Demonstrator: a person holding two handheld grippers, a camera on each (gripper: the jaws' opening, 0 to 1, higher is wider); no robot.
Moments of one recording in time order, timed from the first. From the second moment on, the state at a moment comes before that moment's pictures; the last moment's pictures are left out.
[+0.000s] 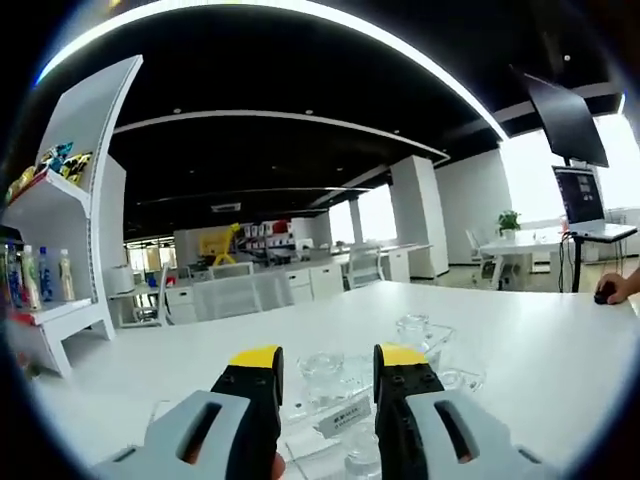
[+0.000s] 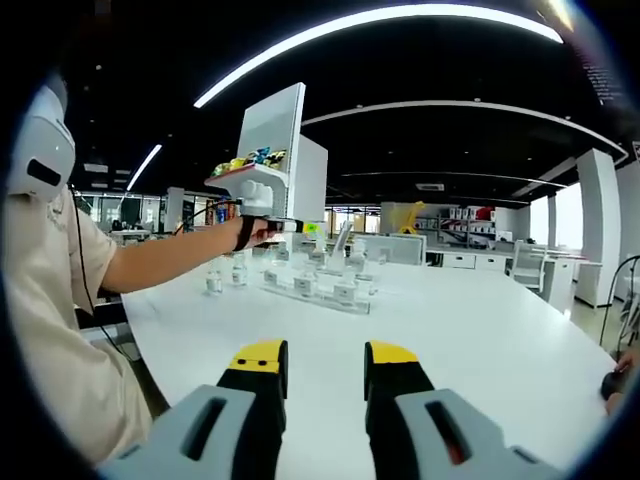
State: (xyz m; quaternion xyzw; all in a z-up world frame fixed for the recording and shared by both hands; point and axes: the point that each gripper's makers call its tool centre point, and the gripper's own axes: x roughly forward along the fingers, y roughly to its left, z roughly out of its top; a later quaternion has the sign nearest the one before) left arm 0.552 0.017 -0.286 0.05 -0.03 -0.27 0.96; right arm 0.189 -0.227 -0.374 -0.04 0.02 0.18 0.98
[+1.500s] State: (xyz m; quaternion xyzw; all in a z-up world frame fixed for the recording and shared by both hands) left arm 0.474 0.063 -0.256 0.06 -0.05 -0.28 0.96; right arm 0.185 -0.222 -0.362 -0.03 -0.01 0.18 0.98
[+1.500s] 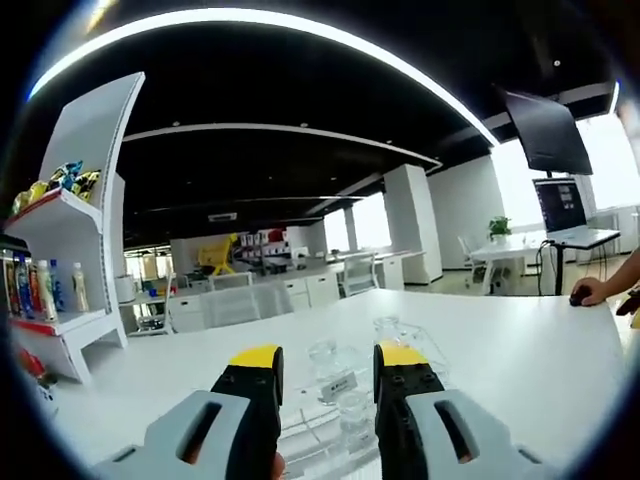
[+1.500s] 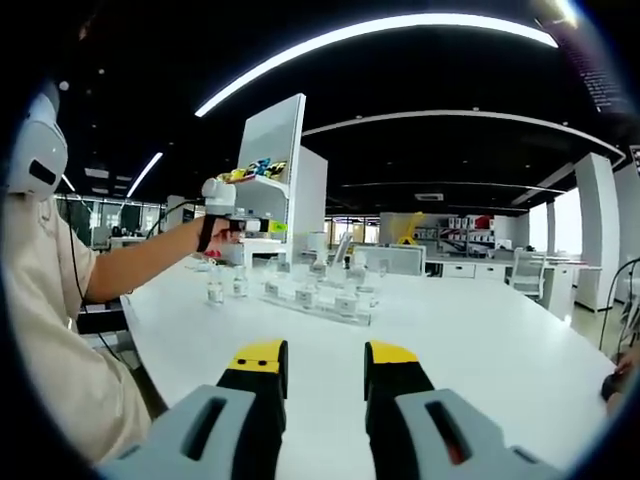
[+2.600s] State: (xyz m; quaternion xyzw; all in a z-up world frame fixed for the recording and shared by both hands) left arm 0.421 0.103 -0.252 0.08 -0.06 -0.29 0.95; right arm 0.176 -0.228 -0.360 -0.04 -0.01 0.17 0.99
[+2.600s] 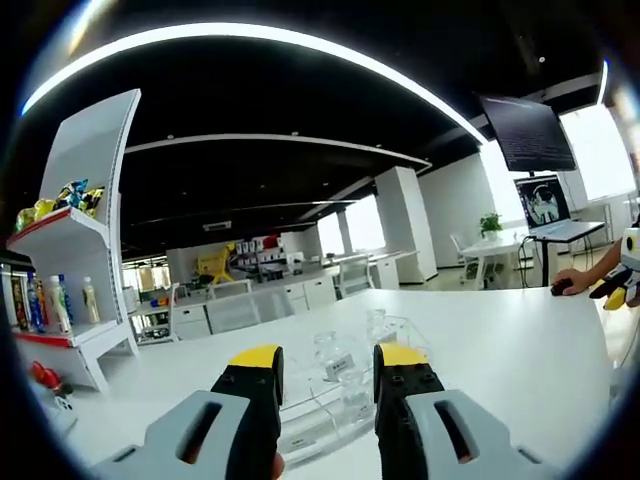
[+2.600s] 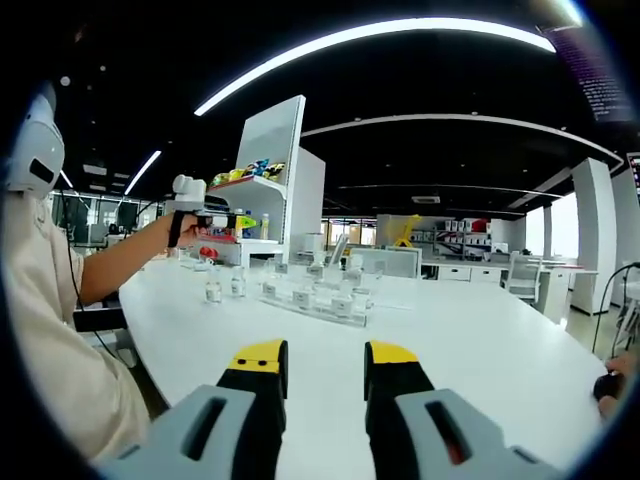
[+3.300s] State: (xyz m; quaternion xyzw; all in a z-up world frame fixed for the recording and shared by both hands) left arm 0.364 0.122 -0.272 0.08 -0.06 -0.30 0.95; right arm 0.173 -0.224 -0.363 -0.04 -0.01 0.17 0.98
